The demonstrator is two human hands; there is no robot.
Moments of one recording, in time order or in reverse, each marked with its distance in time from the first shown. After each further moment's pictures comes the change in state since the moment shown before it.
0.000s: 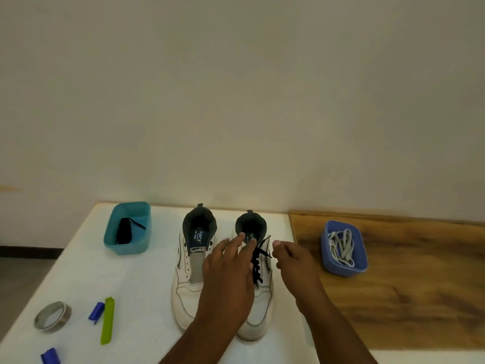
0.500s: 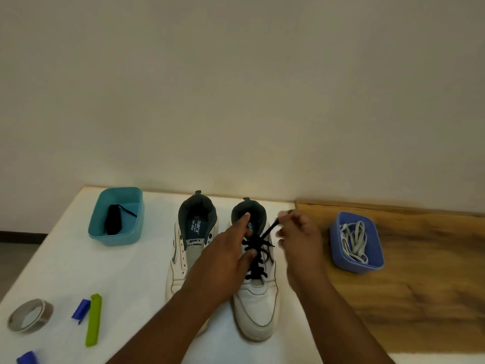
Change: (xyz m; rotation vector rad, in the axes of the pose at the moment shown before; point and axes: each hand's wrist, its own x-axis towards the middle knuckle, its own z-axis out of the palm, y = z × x) left_hand 0.039 -0.050 0.019 -0.292 -0.121 0.087; right_hand 0.034 -0.017 0.026 0.434 0.187 -0.034
